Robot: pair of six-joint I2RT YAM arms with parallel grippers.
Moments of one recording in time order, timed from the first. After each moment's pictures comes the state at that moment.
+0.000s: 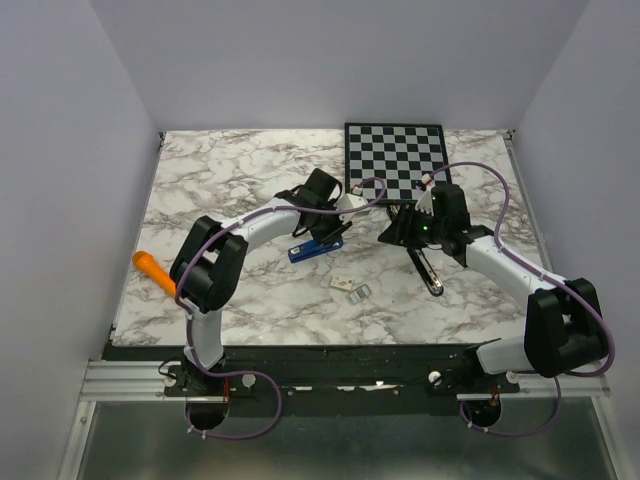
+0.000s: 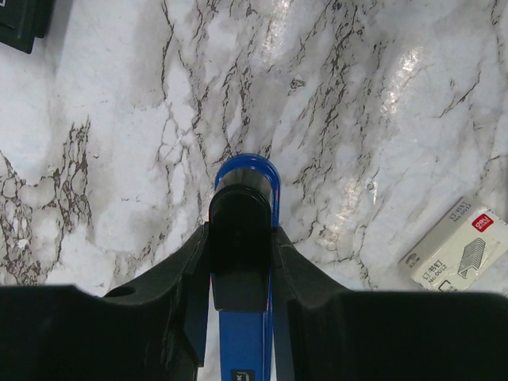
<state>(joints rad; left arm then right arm) -0.61 1.92 1.37 -0.43 0.32 0.49 0.30 1.38 0.81 -0.13 -0.40 0.49</state>
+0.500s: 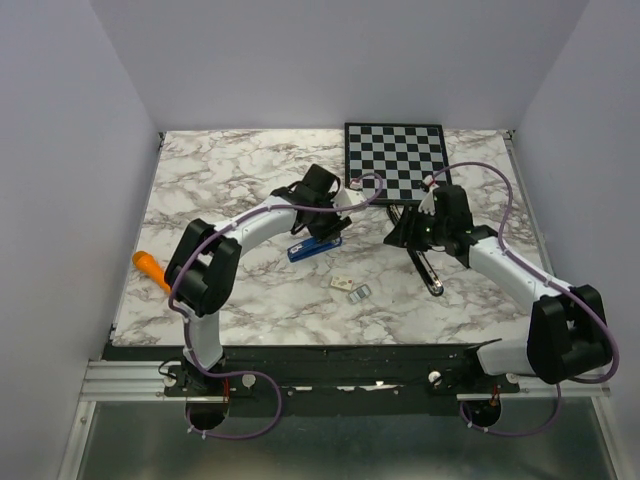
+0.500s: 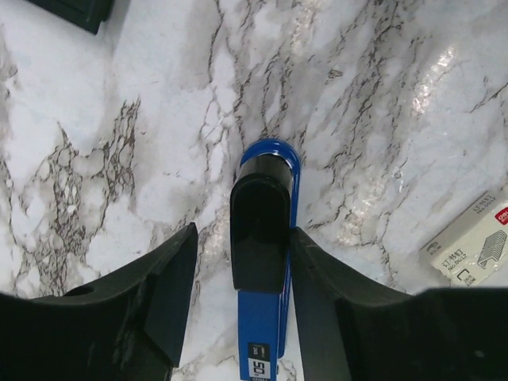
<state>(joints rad) -0.61 1.89 1.38 -0.45 0.24 0.49 0.29 1.36 0.81 -0.21 -0.35 0.46</state>
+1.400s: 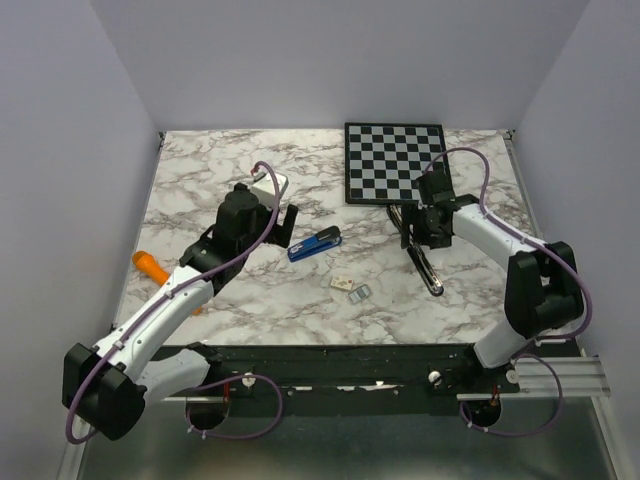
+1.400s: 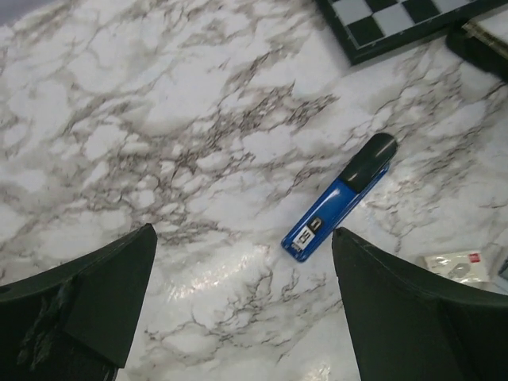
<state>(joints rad) -0.52 1.06 0.91 -0.22 -0.09 0.03 0.29 1.59 1.08 -0.60 0.07 0.29</state>
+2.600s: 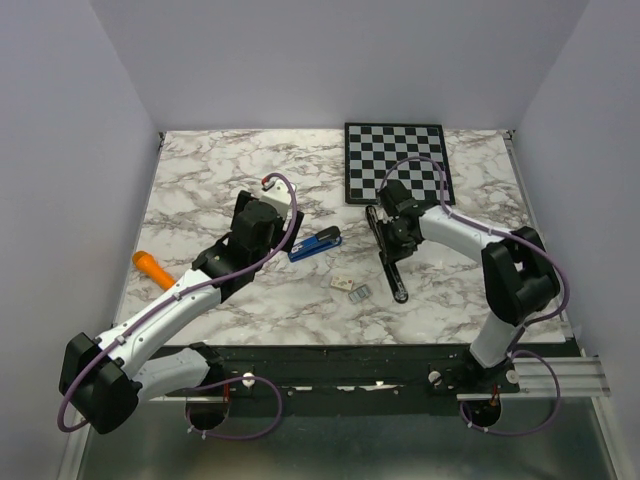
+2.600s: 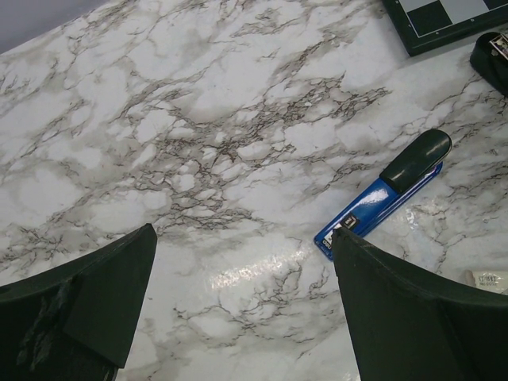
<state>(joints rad) -0.66 1.07 0.83 -0.20 -0.44 0.03 0.50 1.74 1.14 -0.64 0.04 0.27</state>
